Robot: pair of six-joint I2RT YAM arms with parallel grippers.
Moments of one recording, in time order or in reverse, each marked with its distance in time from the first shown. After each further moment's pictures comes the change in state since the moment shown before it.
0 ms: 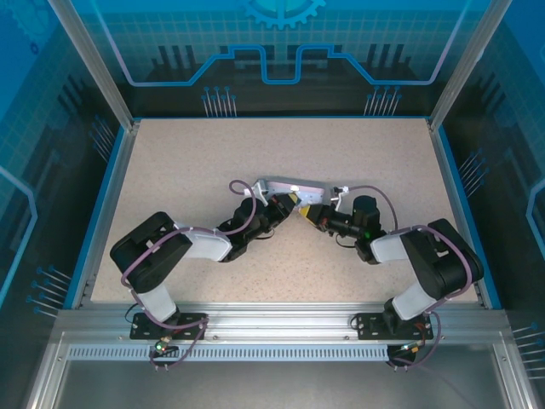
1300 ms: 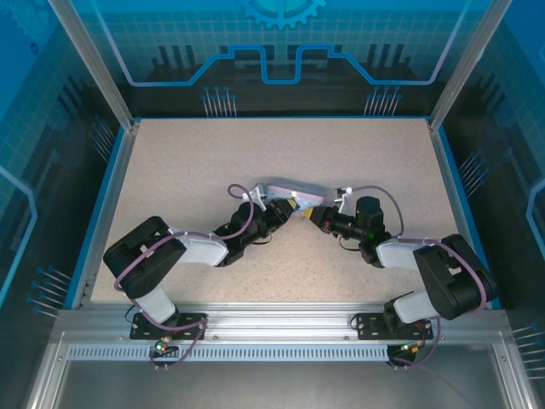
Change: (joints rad) left arm -0.016 -0.051 -0.050 -0.017 0.005 0.004; right arm 0.004 -0.130 -0.021 -0.151 0.040 -0.096
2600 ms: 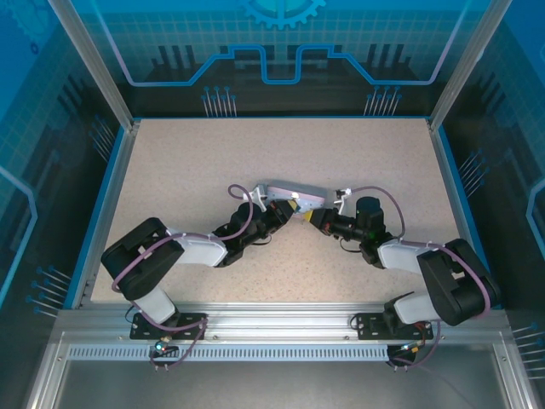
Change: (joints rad) left arm -0.003 -0.016 -0.006 -0.013 0.015 0.002; right arm -0.001 -0.040 0.000 -0.072 -0.019 -0.031
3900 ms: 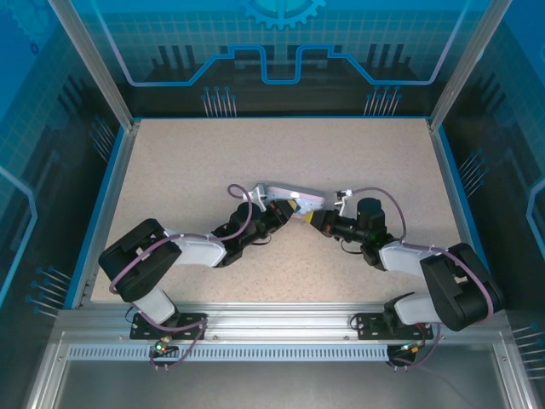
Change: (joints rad) left arm 0.000 -0.017 -0.002 -0.008 0.004 0.004; right arm 0.002 -0.031 -0.013 -0.021 -0.007 -0.007
